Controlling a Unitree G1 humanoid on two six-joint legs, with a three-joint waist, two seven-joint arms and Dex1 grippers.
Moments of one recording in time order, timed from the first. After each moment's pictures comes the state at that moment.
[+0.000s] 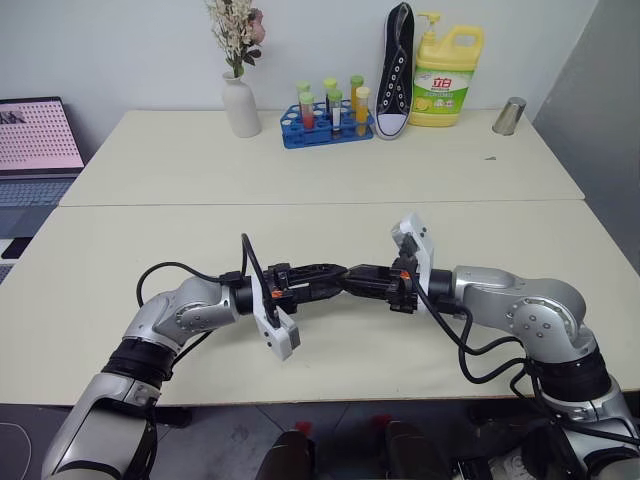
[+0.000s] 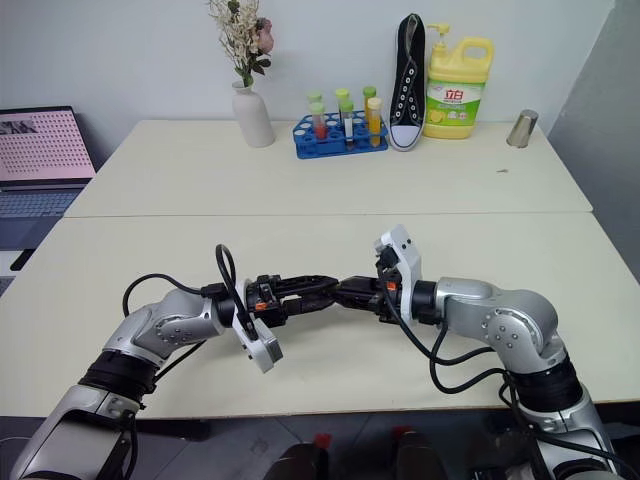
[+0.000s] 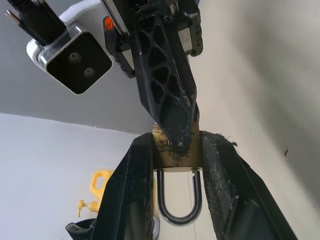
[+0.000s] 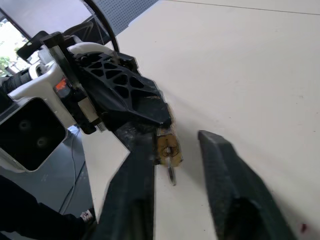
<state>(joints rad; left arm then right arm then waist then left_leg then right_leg) -0.52 0.66 -0.26 0.35 0.49 -1.19 -0.34 -0.52 -0.49 0.15 -0.36 0.98 1.05 0.44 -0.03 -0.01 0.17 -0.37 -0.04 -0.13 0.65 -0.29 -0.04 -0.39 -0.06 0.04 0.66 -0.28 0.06</state>
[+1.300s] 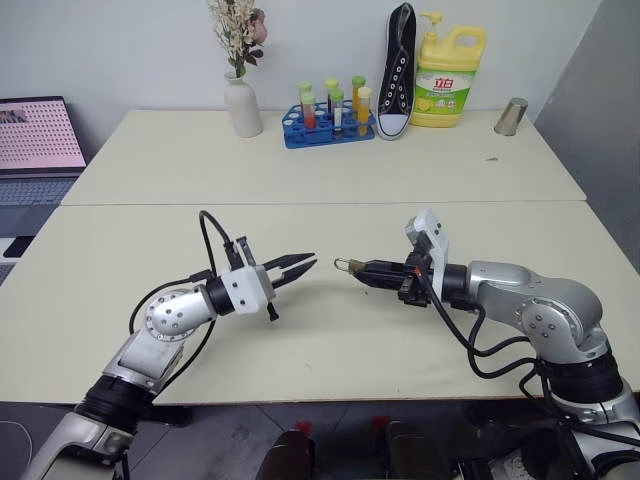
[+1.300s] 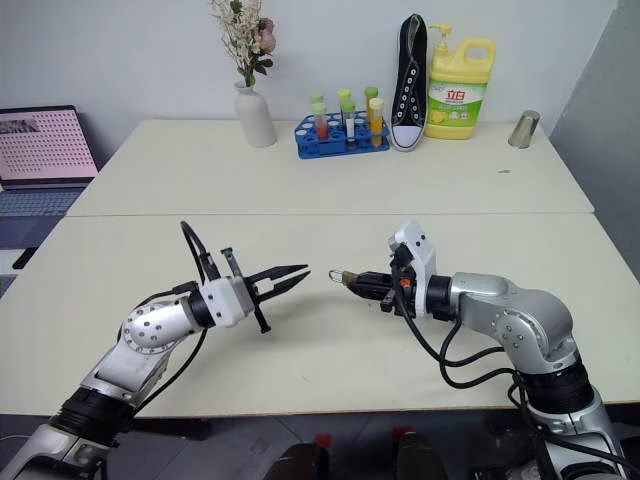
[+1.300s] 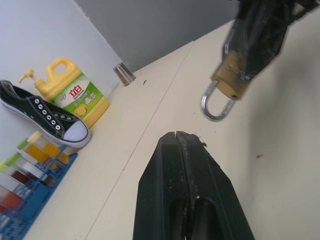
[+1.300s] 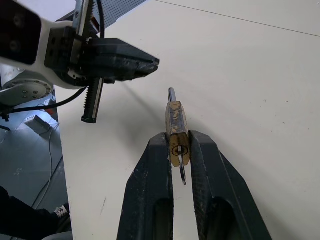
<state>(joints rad) -0.33 0.74 -0.27 0.05 -0.30 -0.43 -0.70 -0.50 -0.53 0.12 -0.38 0.81 1.01 0.57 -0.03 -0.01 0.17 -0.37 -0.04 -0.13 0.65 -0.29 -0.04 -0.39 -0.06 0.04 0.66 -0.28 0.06</state>
